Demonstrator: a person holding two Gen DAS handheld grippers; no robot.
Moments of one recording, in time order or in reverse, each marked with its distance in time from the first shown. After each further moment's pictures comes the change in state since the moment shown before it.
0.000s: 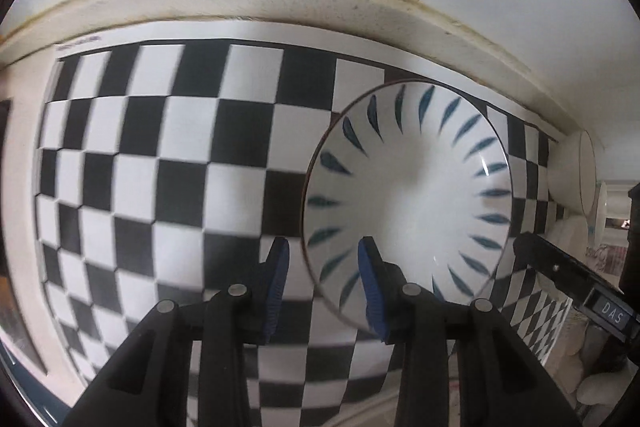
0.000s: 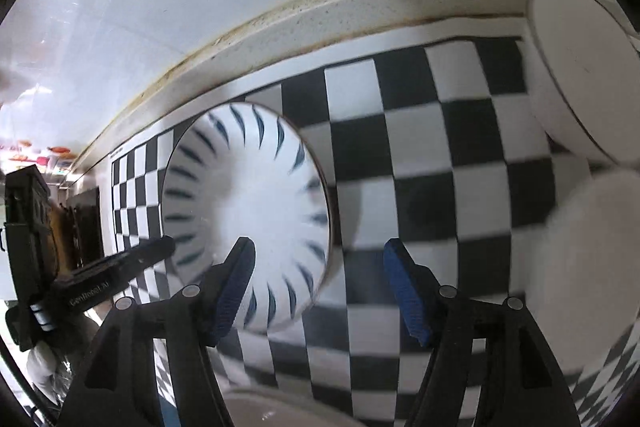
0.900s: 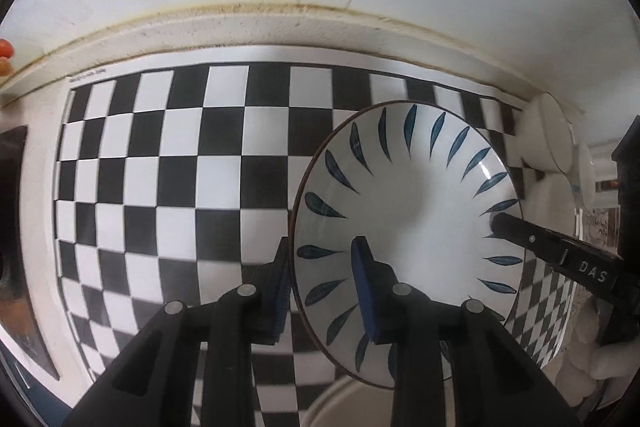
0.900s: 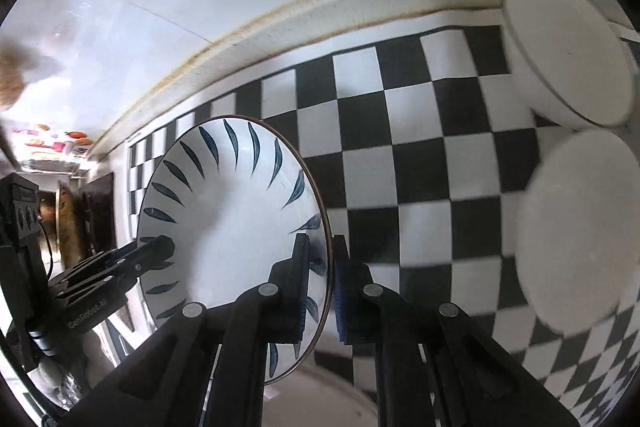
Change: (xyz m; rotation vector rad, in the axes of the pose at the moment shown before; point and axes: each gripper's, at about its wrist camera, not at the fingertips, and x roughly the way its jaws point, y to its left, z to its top) left arm -0.056 -0.030 -0.048 0.124 -0.113 0.041; right arm -0.031 0.007 -0.044 -0.027 -0.018 0.039
